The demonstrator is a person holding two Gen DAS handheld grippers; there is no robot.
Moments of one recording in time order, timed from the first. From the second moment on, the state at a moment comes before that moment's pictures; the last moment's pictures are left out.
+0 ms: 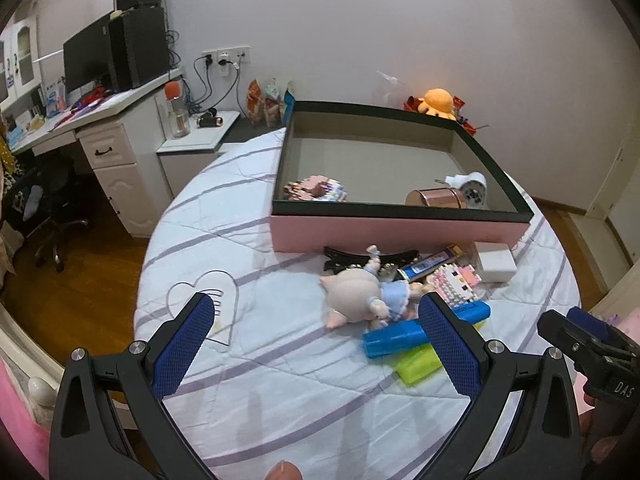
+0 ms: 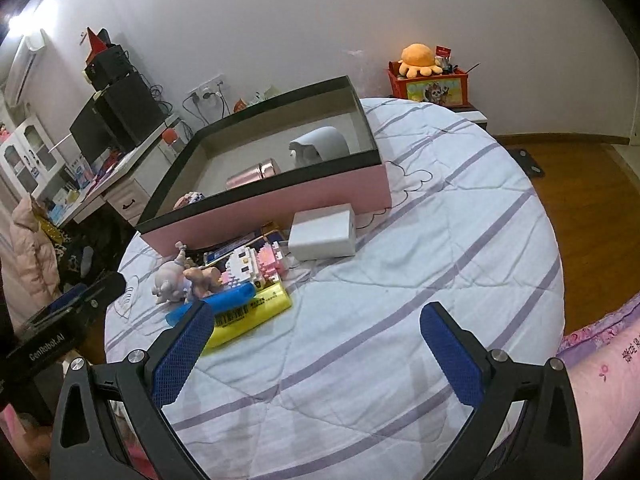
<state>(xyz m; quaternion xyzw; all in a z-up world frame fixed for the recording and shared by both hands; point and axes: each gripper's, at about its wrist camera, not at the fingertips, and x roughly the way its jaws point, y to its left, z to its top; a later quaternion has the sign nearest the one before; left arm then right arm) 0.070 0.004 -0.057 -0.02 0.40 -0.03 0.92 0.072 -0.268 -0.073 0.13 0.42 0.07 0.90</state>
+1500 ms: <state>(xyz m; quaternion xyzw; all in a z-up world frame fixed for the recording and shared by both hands) 0.114 -0.024 -0.096 -0.03 0.44 -0.08 0.89 0.090 -0.277 -0.091 0.13 0.44 0.06 0.89</state>
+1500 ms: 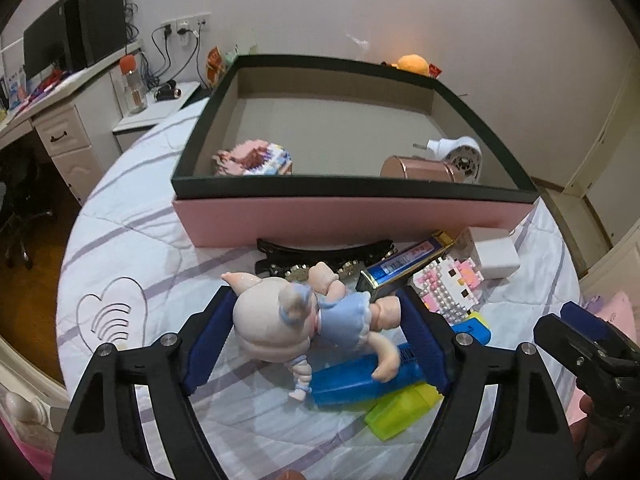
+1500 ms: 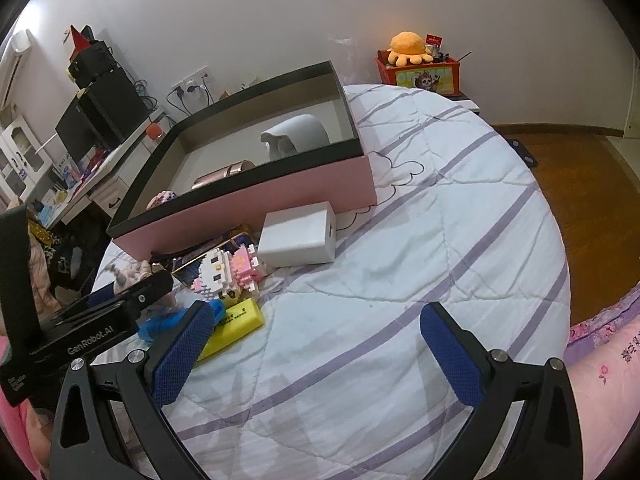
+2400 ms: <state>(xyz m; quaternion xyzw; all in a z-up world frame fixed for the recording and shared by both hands) 0.117 -0.019 -0.105 -0.01 0.45 -0.07 0.89 0.088 -0.271 -0.085 0.12 0.44 0.06 0.89</state>
